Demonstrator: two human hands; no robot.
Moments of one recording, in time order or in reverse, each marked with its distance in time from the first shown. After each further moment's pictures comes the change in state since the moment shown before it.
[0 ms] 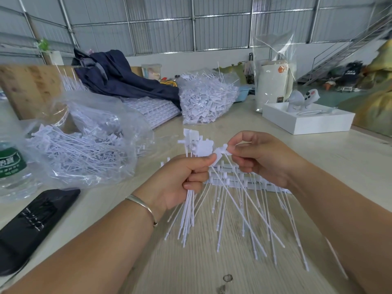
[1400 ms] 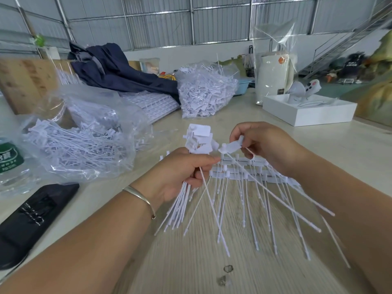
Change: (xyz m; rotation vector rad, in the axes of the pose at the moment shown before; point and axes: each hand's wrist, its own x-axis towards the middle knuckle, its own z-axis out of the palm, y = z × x) left_hand -0.004 0.000 0.005 0.331 0.092 0.033; right_hand -0.006 -0.017 0.008 -0.305 0.153 0.003
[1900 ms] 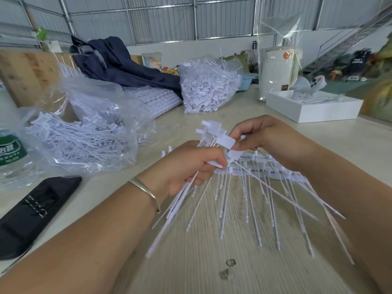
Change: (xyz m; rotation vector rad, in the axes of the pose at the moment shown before) left_hand -0.006 0.007 0.006 0.184 -0.061 -0.004; right_hand -0.002 -0.001 -0.002 -0.124 -0.161 -0.137
